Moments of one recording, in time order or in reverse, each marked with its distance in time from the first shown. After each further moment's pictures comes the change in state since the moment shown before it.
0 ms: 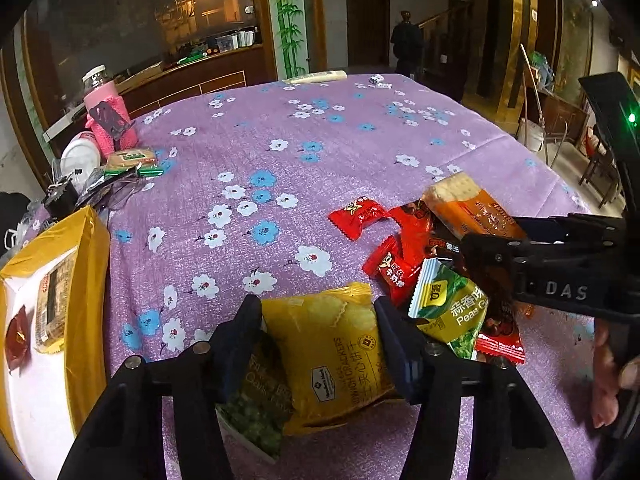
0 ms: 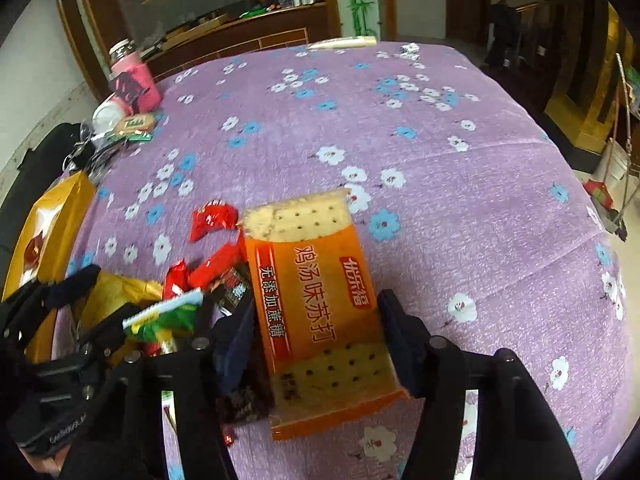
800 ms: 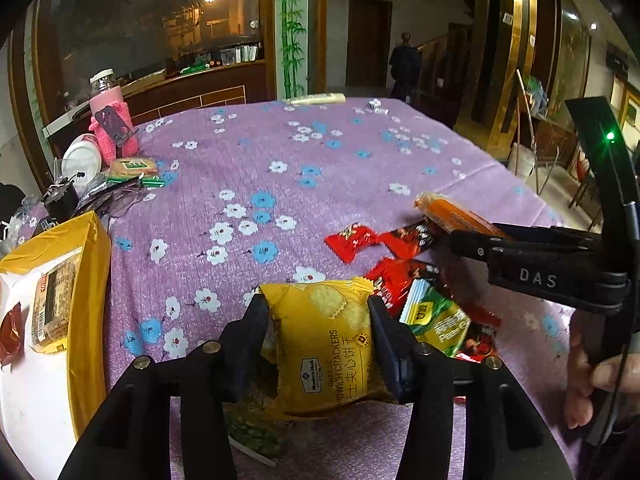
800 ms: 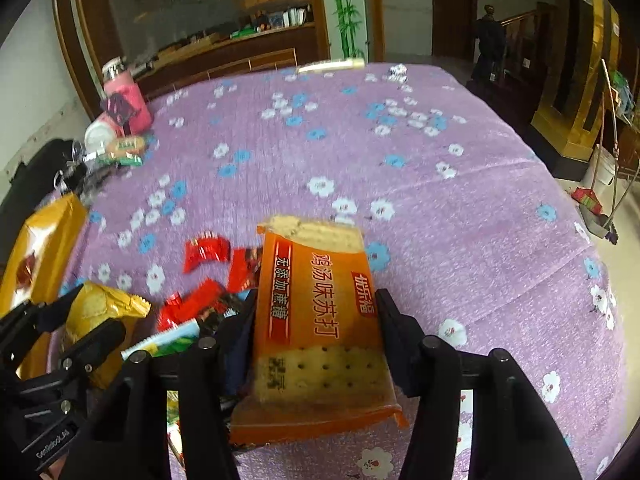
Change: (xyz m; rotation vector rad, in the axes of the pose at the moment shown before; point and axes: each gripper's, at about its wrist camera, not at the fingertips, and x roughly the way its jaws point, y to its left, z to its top) left arm -0.015 0.005 0.004 -0.043 -0.075 -0.048; right arm -0.008 -0.003 0.009 0.045 -0.090 -0.017
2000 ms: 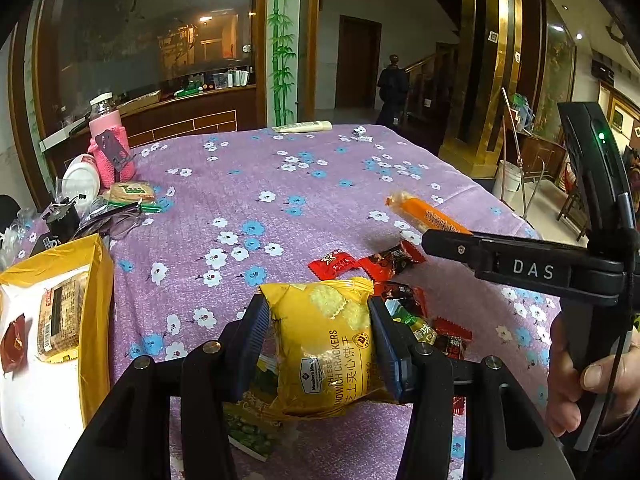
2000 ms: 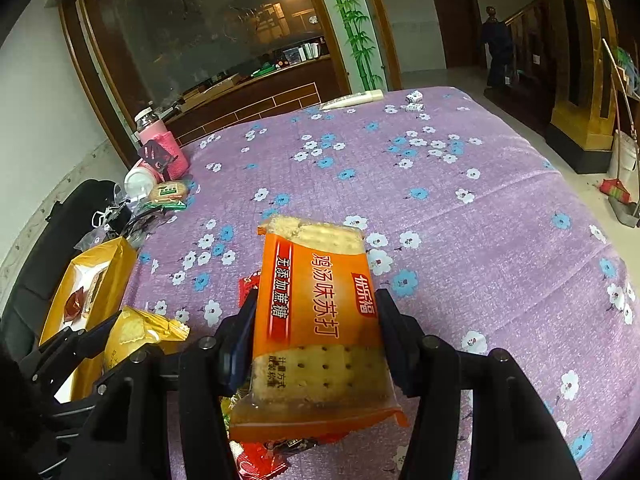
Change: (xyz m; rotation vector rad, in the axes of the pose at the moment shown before) left arm -0.023 -0.005 0.003 0.010 -0.083 -0.036; right arm -0.027 0.002 0.002 0.063 -0.083 0.161
